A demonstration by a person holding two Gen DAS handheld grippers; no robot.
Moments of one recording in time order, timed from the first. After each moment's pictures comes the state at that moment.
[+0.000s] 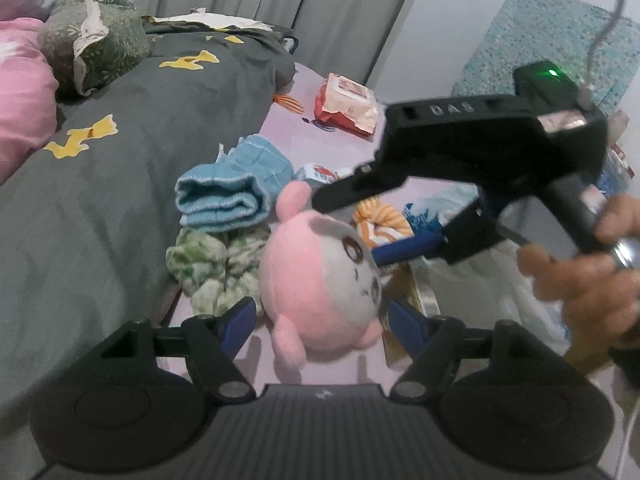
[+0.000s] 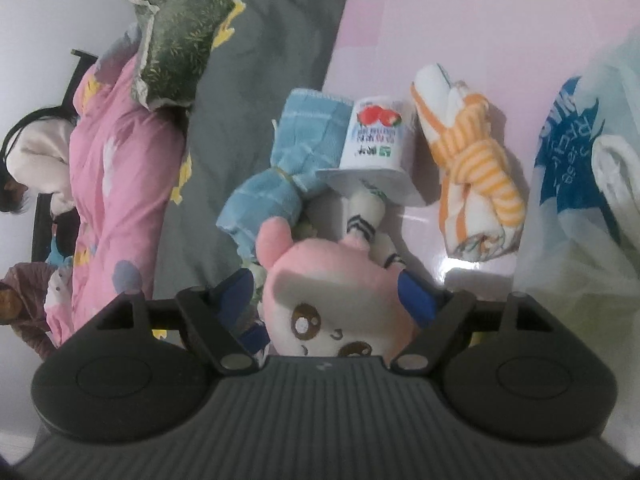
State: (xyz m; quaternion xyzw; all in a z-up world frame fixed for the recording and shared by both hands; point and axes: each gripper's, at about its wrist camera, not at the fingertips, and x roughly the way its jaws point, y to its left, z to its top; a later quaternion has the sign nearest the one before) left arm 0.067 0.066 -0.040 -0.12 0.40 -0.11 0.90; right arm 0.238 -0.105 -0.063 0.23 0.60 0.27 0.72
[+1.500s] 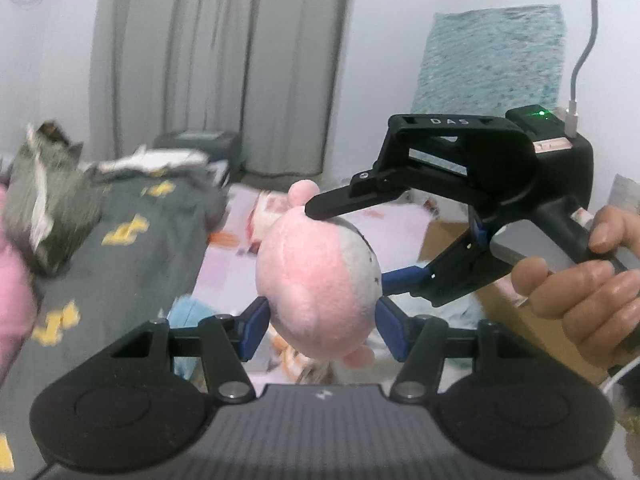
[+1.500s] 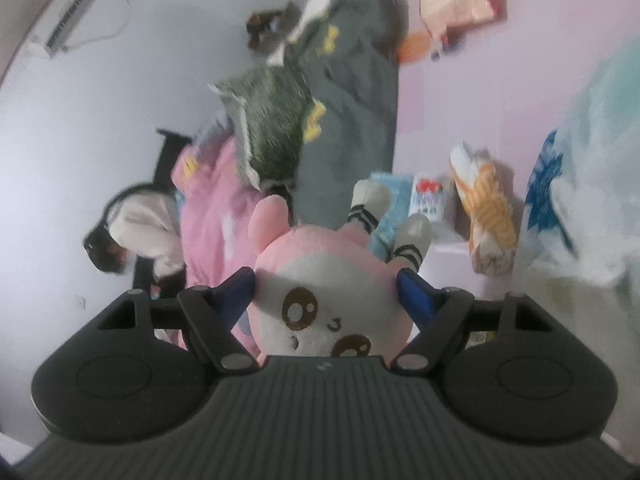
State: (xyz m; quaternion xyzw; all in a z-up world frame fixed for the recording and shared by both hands) left arm 0.056 -0.013 0.061 -0.01 0.25 -0.15 0.96; right arm 0.213 -0.208 0.024 0.38 0.49 0.31 0.72
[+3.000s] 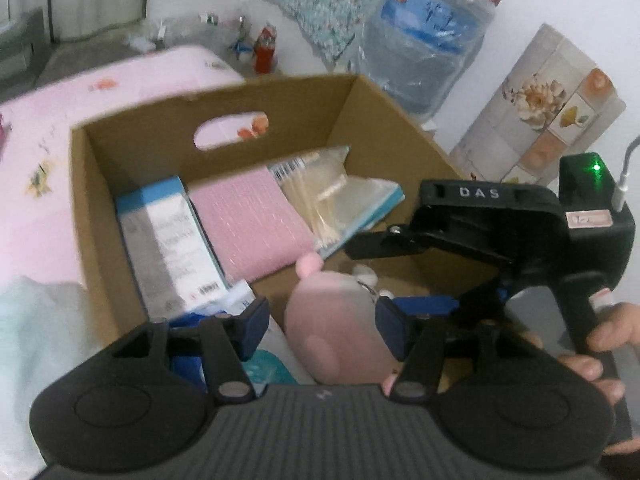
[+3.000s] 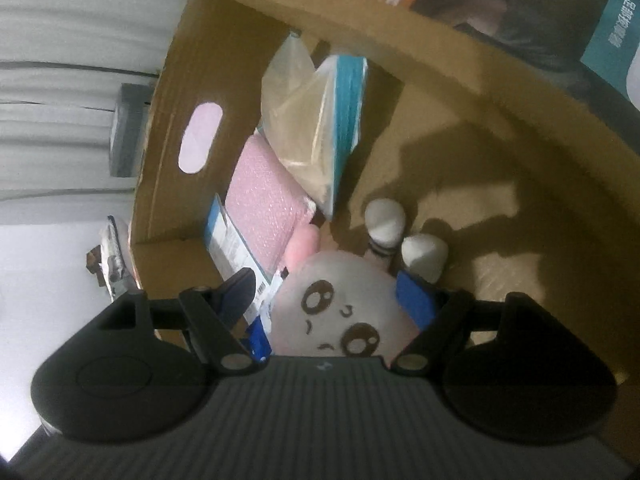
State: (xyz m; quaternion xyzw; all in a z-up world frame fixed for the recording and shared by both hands) left arm 0.231 -0.357 -0.007 0.05 0.49 -0.36 0.80; right arm 0.162 -0.597 -0.100 0.54 0.46 -0.08 0.70
